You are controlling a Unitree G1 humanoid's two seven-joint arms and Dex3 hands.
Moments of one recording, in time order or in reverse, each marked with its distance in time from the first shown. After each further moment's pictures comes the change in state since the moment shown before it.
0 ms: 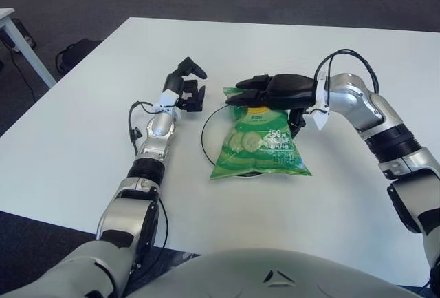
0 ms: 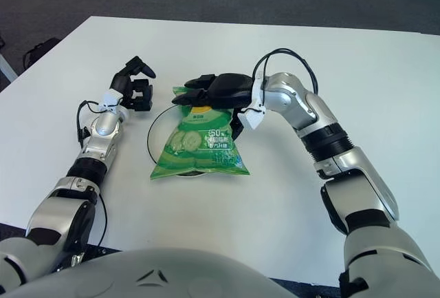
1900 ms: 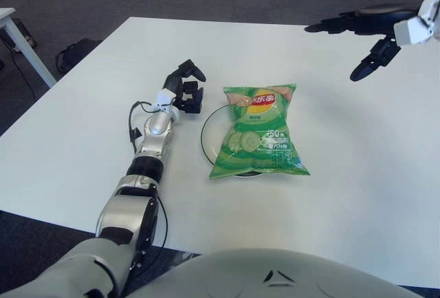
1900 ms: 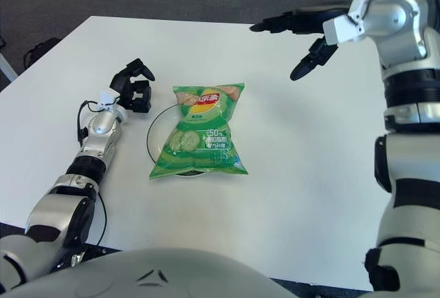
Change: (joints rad) left arm -0.022 0.010 0.019 0.059 -0.064 0.004 -0.080; right arm -0.277 -0.300 -0.200 0.410 0.013 0.101 0.101
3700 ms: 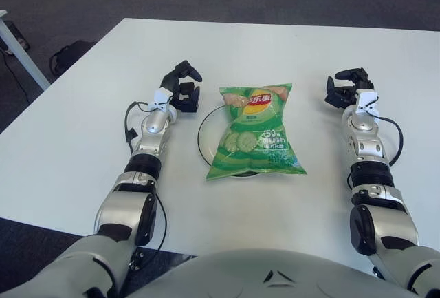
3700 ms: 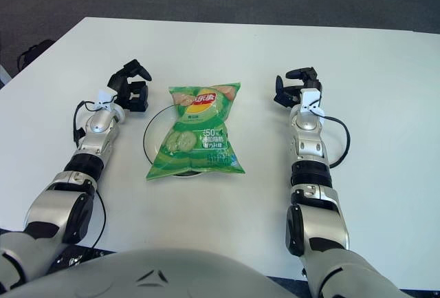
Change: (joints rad) left arm -0.024 0.013 0.020 0.048 0.002 0.018 0.004; right arm 0.570 0.677 -0.441 -0.199 0.328 0.712 -1.080
